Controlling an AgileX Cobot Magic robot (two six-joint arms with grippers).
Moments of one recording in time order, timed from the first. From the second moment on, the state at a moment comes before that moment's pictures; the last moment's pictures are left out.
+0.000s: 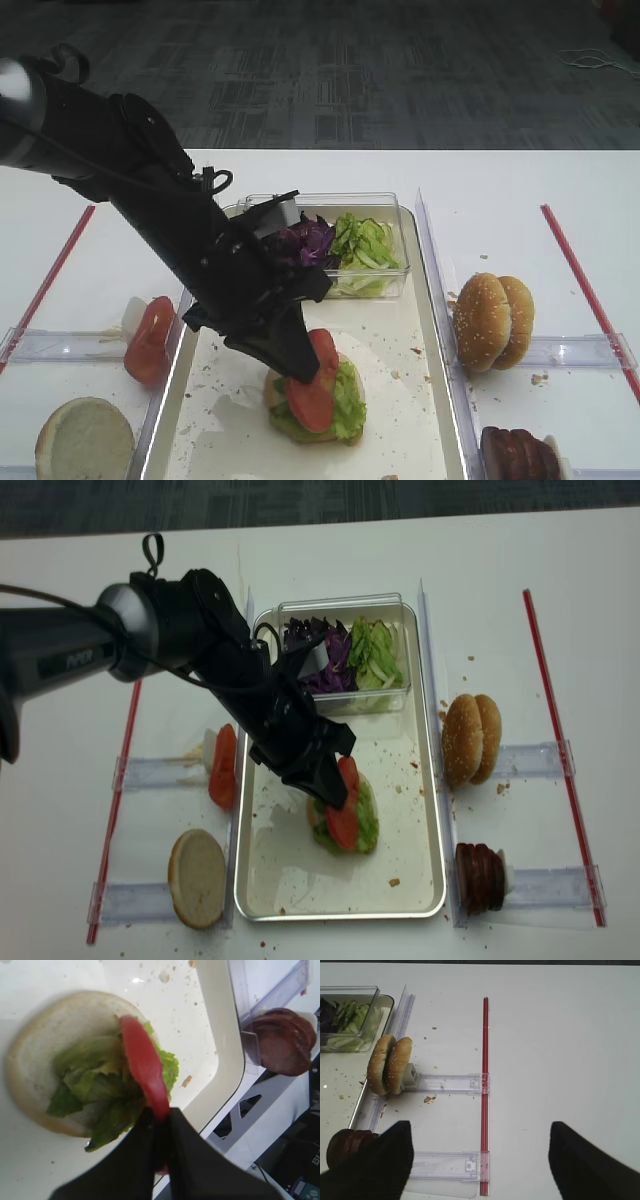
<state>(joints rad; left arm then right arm) -0.46 1.90 -1.16 -0.83 1.08 0.46 0.05 -0.02 -0.48 -0.03 1.12 0.02</state>
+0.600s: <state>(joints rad) -0.46 1.90 -1.16 -0.79 1.08 0.42 0.05 -0.02 -0.48 -0.03 1.12 0.02</state>
